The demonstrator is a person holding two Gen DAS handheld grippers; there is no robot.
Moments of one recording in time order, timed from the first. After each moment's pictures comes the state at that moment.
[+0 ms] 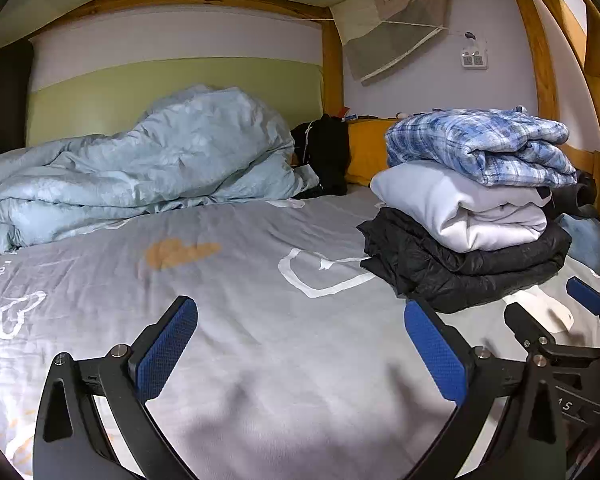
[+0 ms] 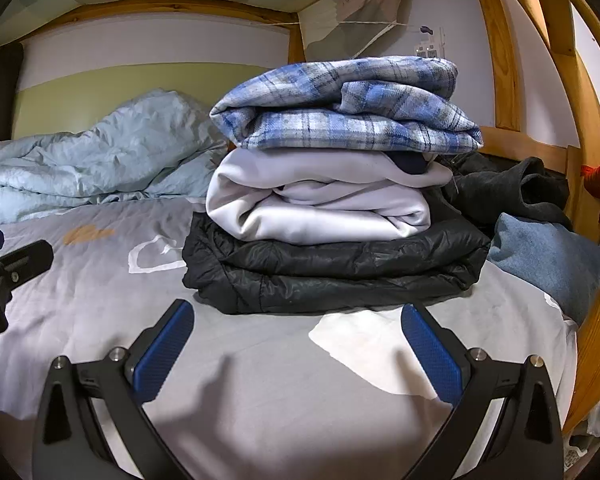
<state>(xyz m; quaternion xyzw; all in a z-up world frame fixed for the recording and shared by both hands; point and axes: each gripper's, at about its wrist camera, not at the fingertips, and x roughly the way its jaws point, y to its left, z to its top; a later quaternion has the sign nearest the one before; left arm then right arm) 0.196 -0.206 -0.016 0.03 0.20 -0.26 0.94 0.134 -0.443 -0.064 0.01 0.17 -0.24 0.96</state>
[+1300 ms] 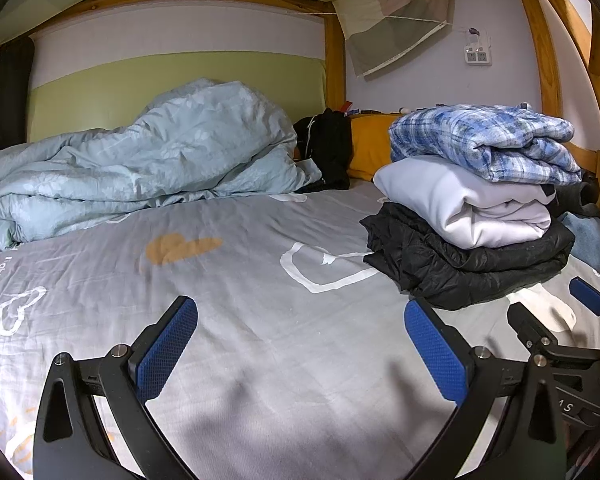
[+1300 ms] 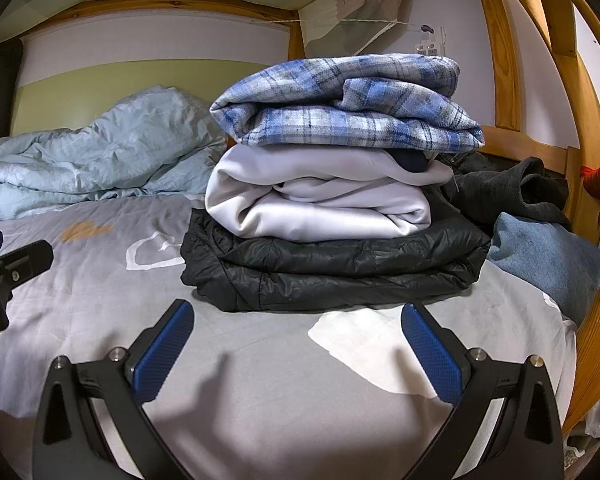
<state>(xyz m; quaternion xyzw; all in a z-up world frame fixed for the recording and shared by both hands) 0.198 -0.203 -0.018 0.03 0.20 -0.26 0.94 0.136 -0.443 -0.065 0.01 0.18 -0.24 0.95</state>
